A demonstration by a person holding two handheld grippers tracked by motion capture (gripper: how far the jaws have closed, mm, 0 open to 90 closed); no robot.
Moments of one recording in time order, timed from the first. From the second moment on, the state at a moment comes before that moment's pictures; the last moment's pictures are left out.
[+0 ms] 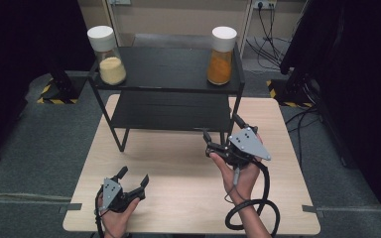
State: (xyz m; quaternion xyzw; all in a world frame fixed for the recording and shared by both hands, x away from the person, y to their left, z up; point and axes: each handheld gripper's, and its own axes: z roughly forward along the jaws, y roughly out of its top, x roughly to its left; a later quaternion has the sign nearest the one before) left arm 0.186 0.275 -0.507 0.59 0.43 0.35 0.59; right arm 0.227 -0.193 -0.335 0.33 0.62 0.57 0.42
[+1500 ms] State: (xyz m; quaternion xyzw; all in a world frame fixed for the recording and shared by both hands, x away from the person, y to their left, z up) left arm 0.186 0.275 -0.506 0.60 0.43 0.35 0.59; right arm 0.212 -0.209 -0.388 0.34 0.65 0.56 0.38
